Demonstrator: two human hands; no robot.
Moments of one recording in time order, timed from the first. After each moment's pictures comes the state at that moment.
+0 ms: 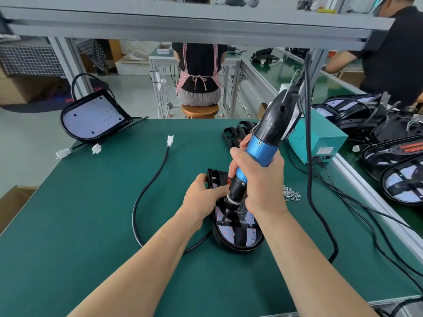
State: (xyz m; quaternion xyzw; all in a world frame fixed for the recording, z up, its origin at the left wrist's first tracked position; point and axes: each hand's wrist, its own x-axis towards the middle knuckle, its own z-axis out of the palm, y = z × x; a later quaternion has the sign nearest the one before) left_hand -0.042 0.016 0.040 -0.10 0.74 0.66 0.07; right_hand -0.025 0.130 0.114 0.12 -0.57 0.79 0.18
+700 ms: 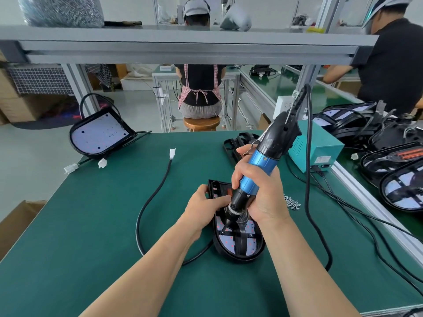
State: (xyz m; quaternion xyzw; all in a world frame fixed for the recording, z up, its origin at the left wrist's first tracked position) left_hand -0.039 0.011 0.045 -0.09 0.75 0.66 0.09; right_hand -0.034 0.147 0.107 0.18 -0.50 0.84 0.09
